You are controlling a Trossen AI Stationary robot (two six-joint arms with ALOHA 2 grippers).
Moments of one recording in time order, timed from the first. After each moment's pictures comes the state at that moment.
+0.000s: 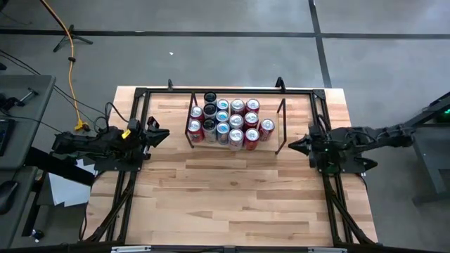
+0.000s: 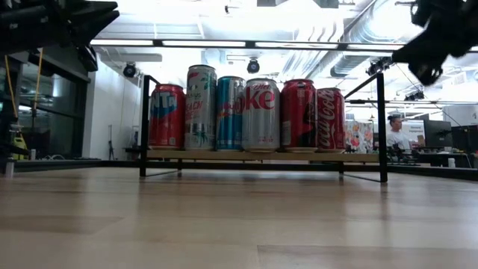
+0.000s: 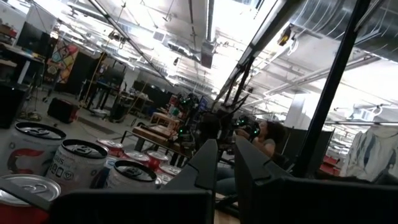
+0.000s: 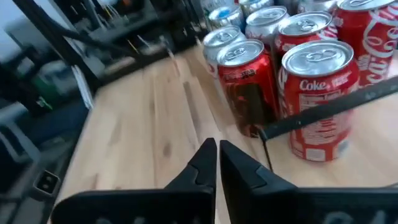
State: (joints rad) left arm -0.09 0.03 0.01 0.41 -0.25 -0.31; right arm 0.20 0.24 0.40 -0.50 0.25 0.47
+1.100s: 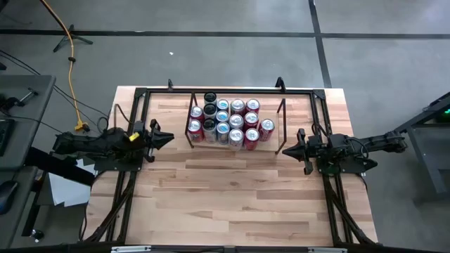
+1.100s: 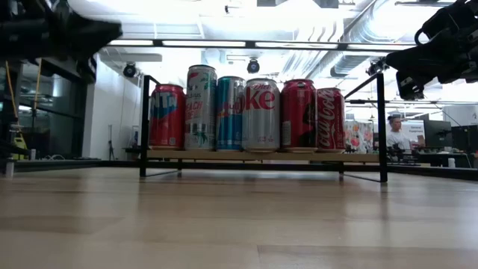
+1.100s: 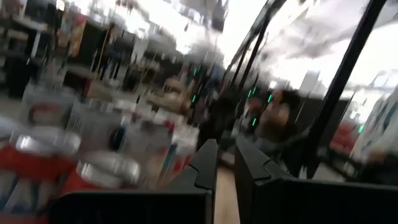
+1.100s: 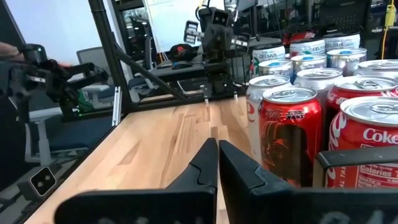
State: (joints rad) left arm -0.09 0.01 0.02 0.24 -0.25 -0.31; right arm 0.17 0.04 0.01 0.03 0.13 0.16
